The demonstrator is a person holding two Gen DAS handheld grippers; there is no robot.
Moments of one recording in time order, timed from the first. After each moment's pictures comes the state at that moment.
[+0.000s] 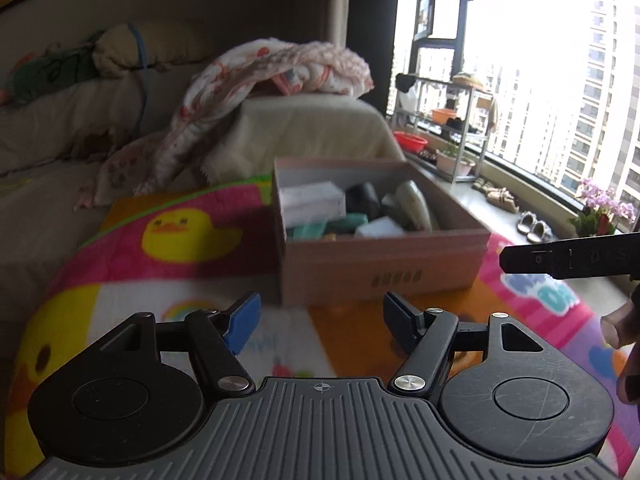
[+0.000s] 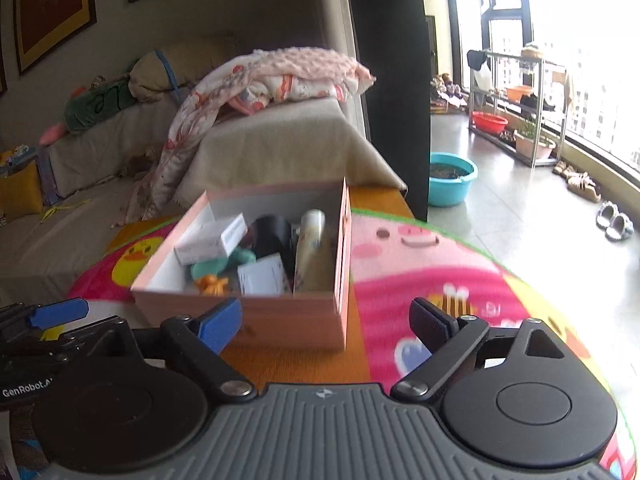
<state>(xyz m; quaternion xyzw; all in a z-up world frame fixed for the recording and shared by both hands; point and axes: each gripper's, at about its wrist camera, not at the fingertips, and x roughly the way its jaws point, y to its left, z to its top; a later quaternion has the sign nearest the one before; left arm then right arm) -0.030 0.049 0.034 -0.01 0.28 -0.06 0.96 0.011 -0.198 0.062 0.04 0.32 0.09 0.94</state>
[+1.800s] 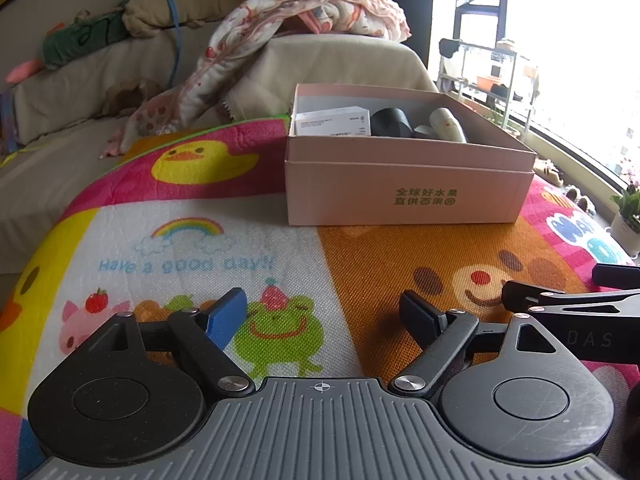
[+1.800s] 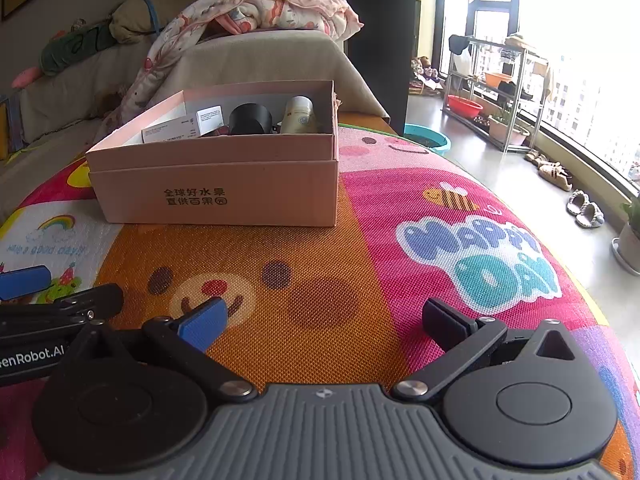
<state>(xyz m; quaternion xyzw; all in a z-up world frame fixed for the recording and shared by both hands) -0.019 0.027 -0.010 0.00 0.33 0.00 0.95 -0.008 -0.174 -0.021 -0.01 0.34 0.04 0.94</state>
